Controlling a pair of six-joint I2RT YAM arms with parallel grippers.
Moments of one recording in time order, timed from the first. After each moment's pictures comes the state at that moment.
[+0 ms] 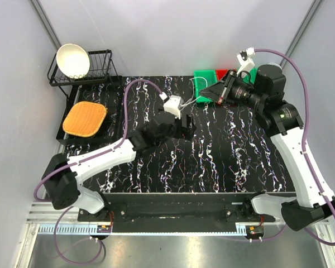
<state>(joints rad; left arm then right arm) -0.94 1.43 1.10 -0.06 -0.27 -0.46 0.36 1.23 1.57 -0.52 -0.52 0.69</state>
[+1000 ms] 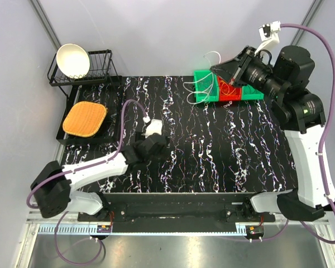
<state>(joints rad) -0.94 1.32 0.82 -0.29 -0.56 -0.52 0.36 1.32 1.98 -0.70 -0.39 0.60</state>
